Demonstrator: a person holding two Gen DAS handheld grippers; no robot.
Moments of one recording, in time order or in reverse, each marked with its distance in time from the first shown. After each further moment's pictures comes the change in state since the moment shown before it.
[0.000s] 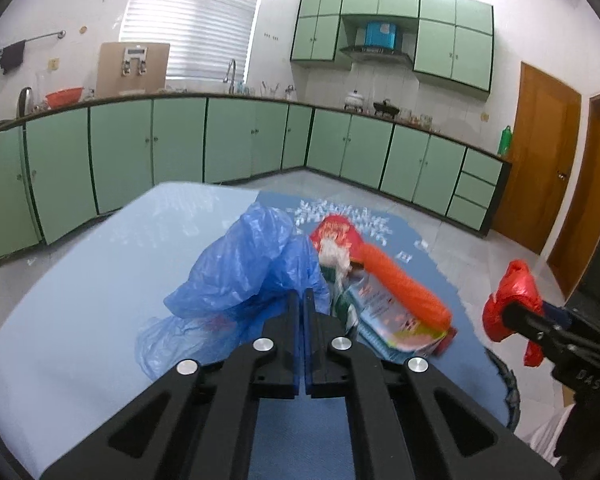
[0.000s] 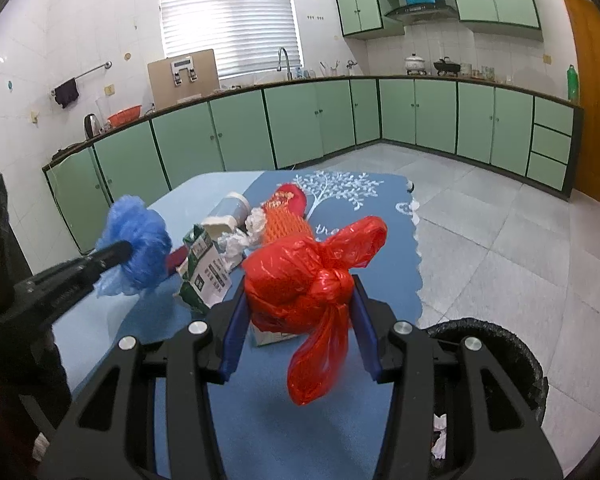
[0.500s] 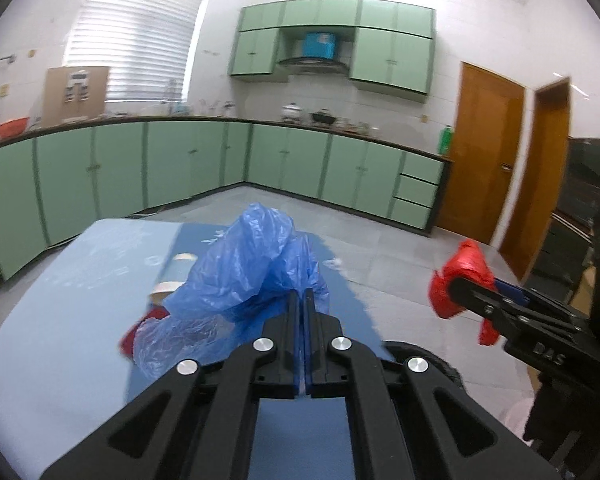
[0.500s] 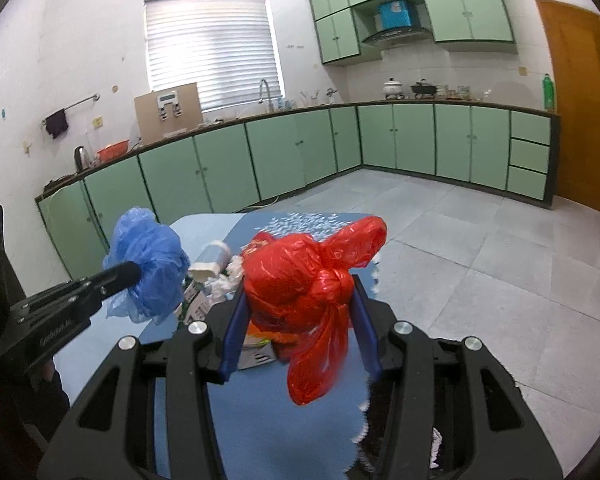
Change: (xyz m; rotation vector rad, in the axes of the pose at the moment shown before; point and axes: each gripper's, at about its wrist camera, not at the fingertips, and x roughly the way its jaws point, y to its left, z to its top) left arm -0.028 -0.081 0.025 0.099 -0.031 -0.218; right arm -0.059 -0.033 0.023 0.053 -0.100 -0.069
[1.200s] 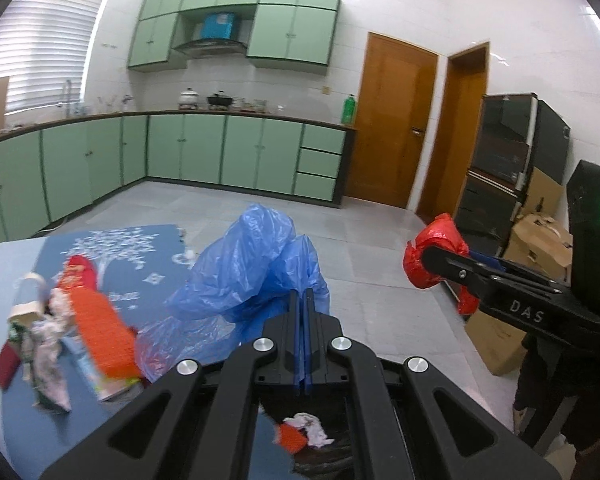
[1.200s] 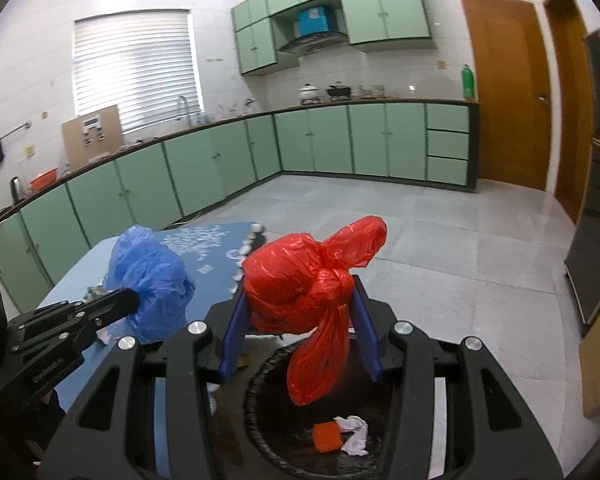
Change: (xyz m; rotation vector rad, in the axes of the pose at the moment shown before) left arm 0.065 -0.131 -0.006 0.138 0.073 -0.316; right arm -0.054 -0.134 -0.020 0.120 -0.014 -0.256
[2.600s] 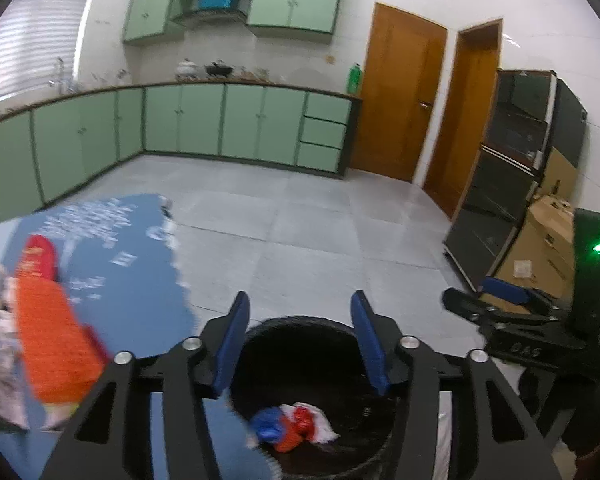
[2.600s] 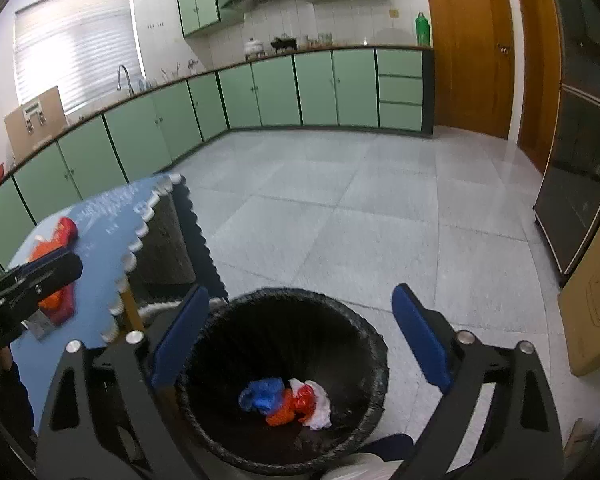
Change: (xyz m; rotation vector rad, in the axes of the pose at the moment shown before) left arm 0.063 0.012 -0.009 -0.012 0.090 0.045; right arm 0.066 -0.049 -0.039 0.075 0.135 -0.130
